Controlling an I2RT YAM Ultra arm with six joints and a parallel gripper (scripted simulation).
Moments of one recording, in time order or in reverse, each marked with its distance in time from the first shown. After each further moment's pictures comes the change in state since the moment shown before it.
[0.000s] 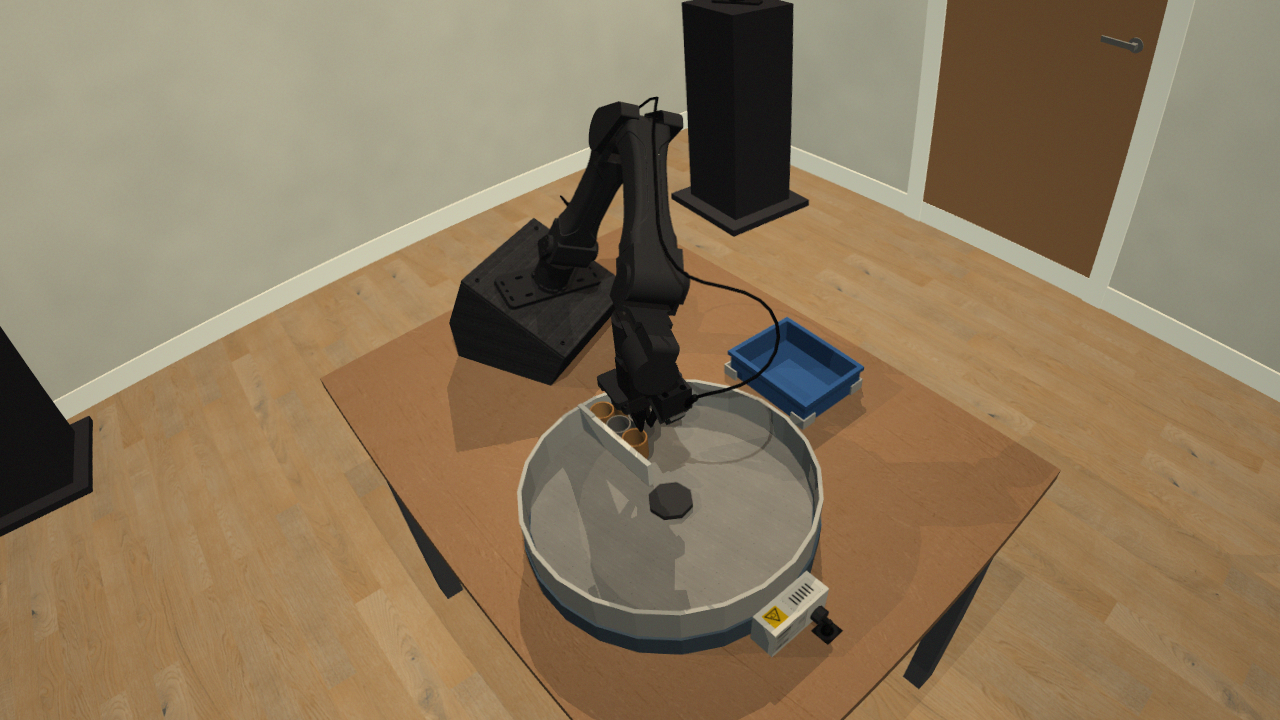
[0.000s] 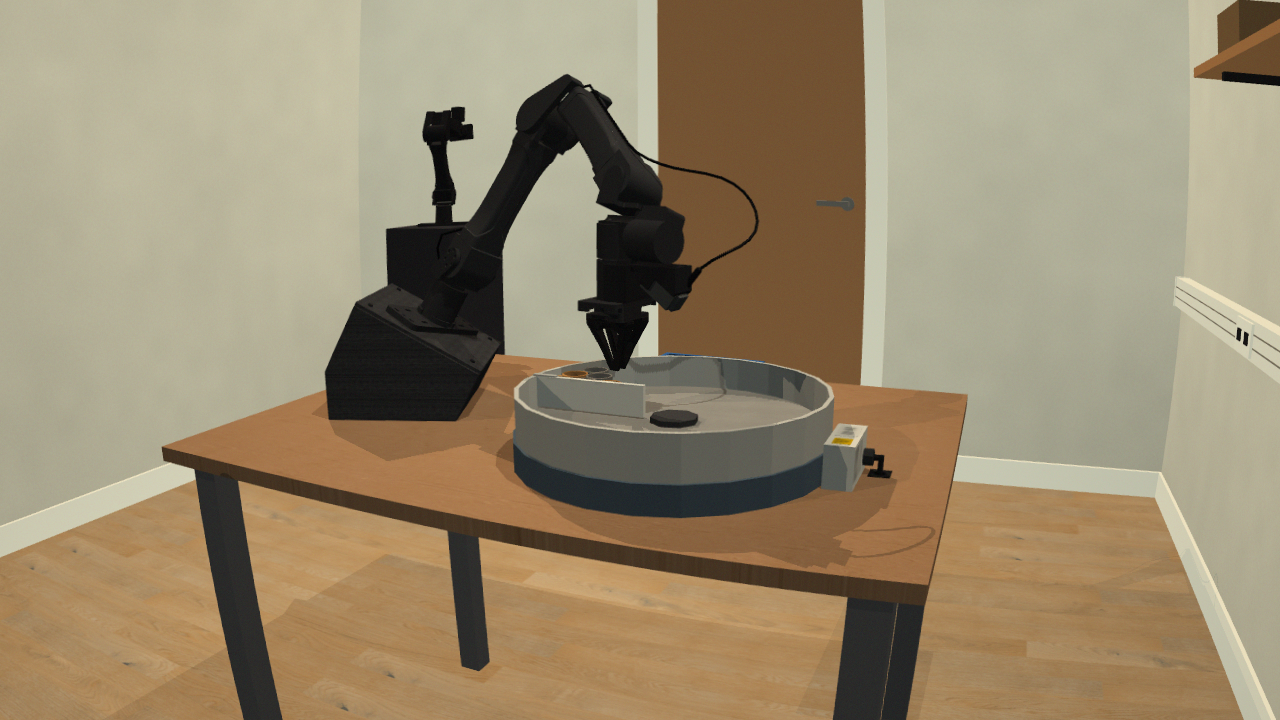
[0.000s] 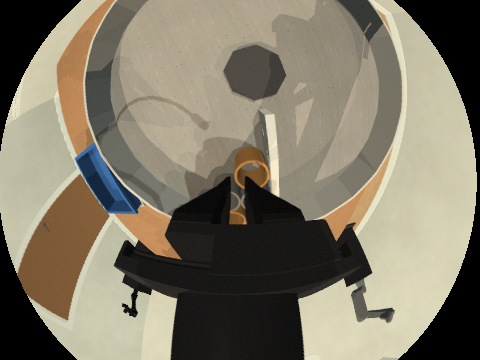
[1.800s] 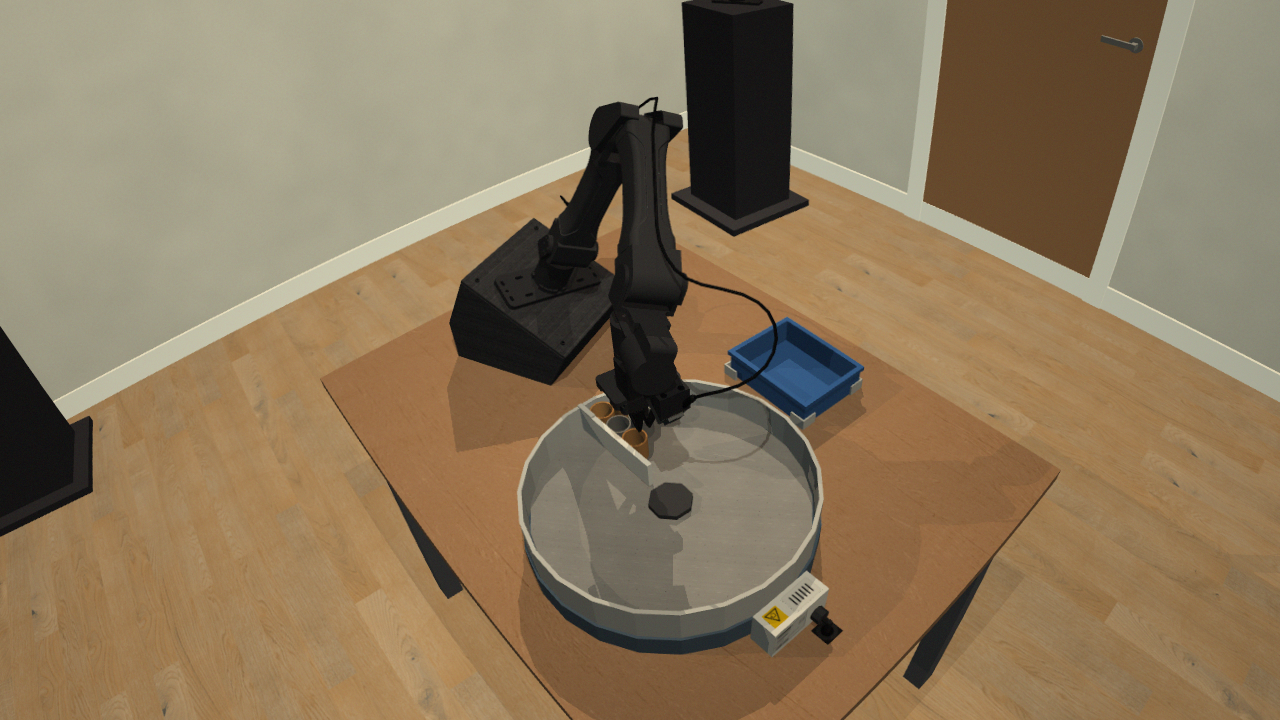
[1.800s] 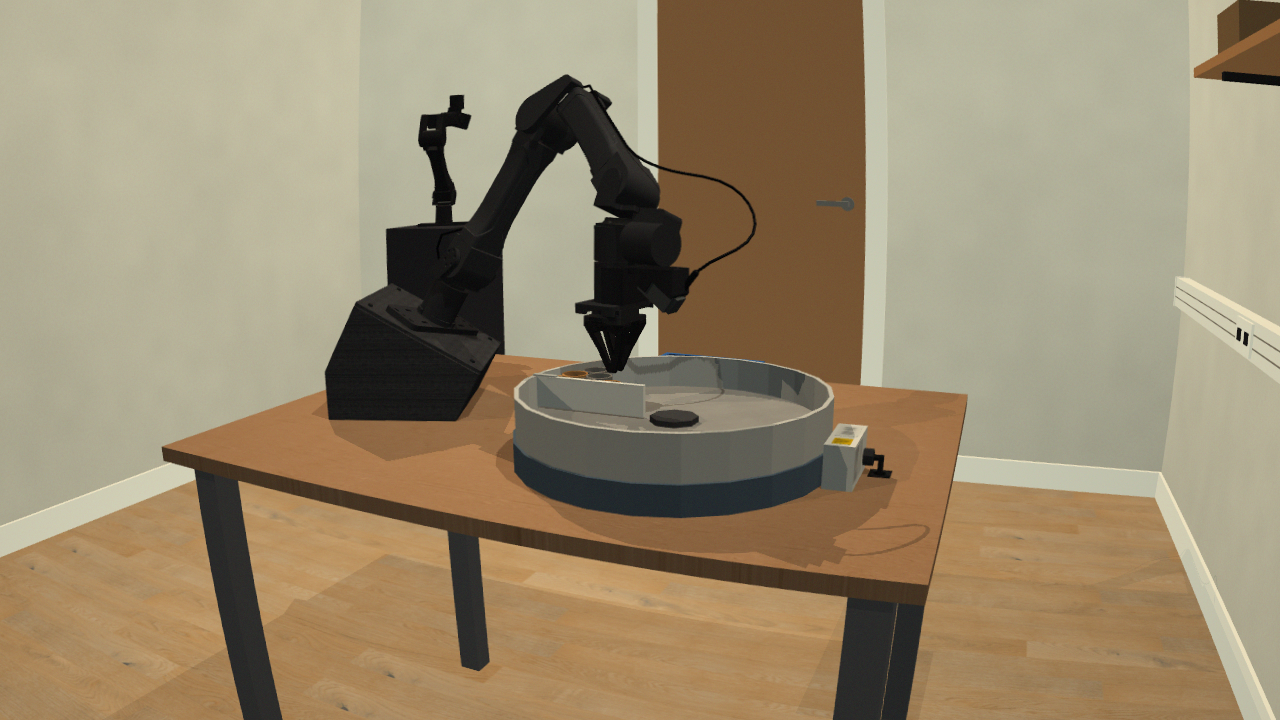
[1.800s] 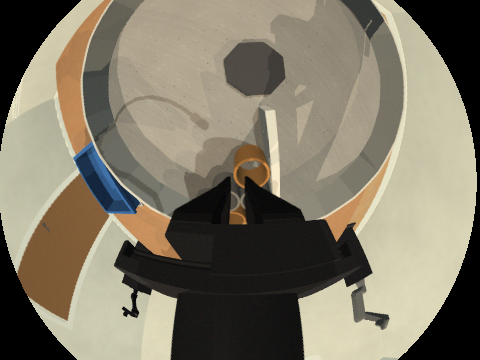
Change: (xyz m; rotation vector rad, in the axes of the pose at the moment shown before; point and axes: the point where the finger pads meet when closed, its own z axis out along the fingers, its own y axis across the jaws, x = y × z) arm 0.004 -0.001 0.003 0.000 0.000 0.000
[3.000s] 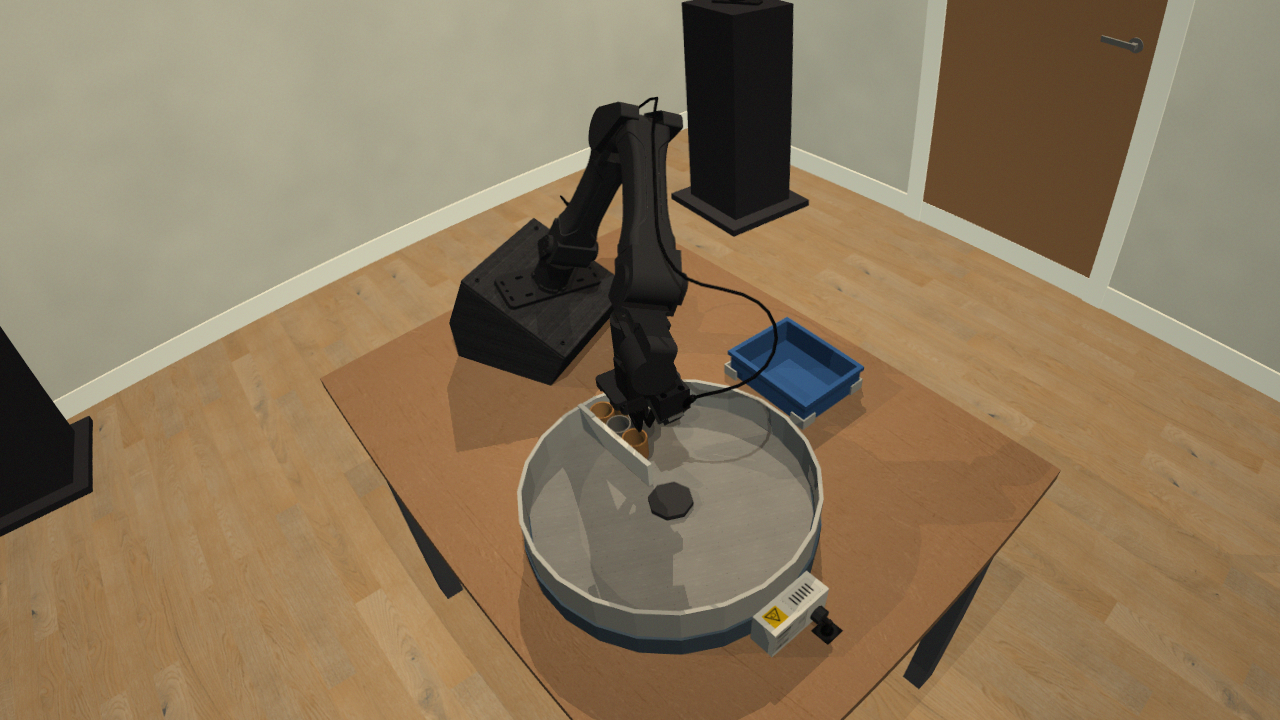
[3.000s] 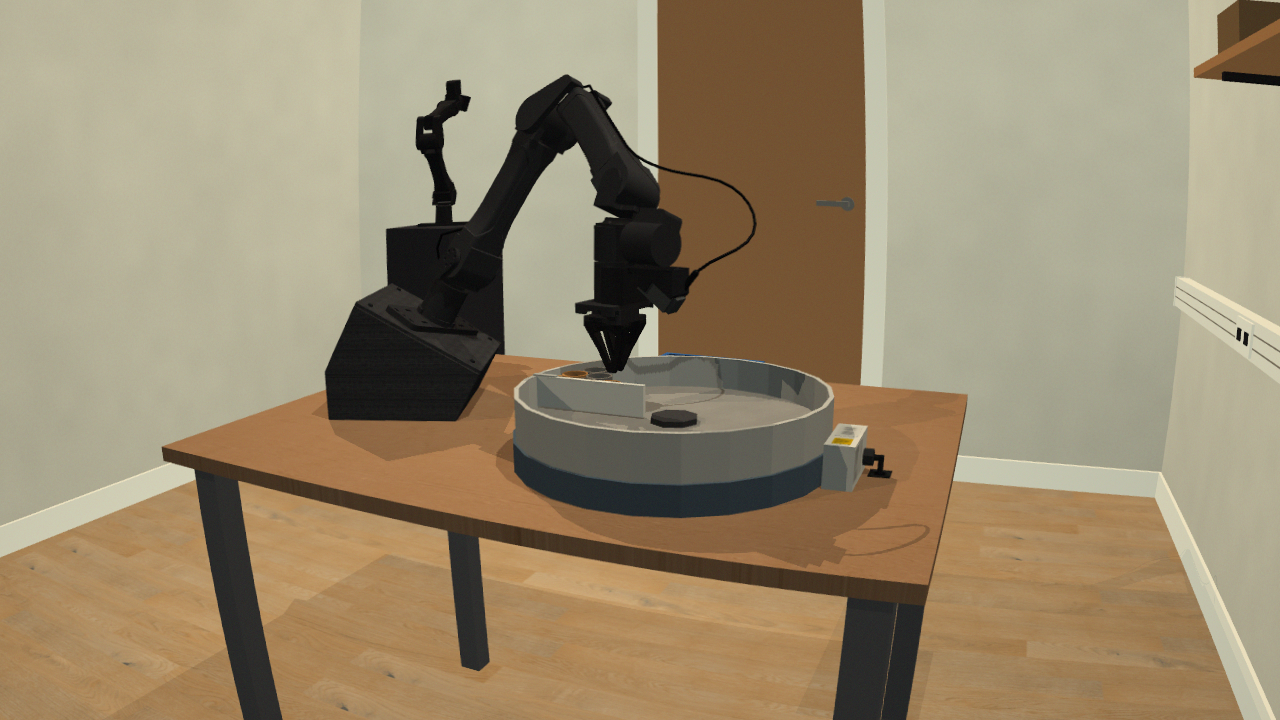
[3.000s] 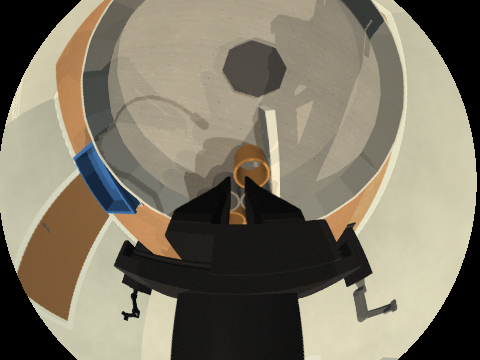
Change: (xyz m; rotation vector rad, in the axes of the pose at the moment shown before) arm 0.000 0.000 0.000 0.000 0.000 0.000
